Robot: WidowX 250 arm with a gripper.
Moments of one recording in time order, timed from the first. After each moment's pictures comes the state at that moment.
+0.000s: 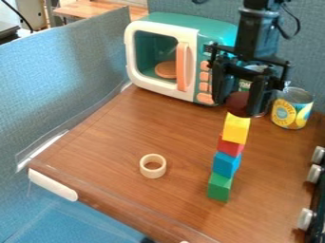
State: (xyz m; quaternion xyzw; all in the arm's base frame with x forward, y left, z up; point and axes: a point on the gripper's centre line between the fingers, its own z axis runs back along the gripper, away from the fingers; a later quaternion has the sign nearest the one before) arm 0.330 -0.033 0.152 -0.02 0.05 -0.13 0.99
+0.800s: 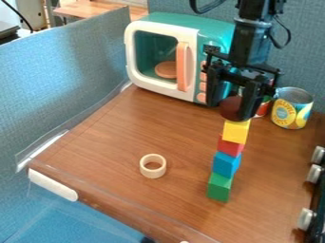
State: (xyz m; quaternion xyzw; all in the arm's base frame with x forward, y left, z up) arm 0.337 -0.027 0.139 -0.01 0.07 -0.12 0.99
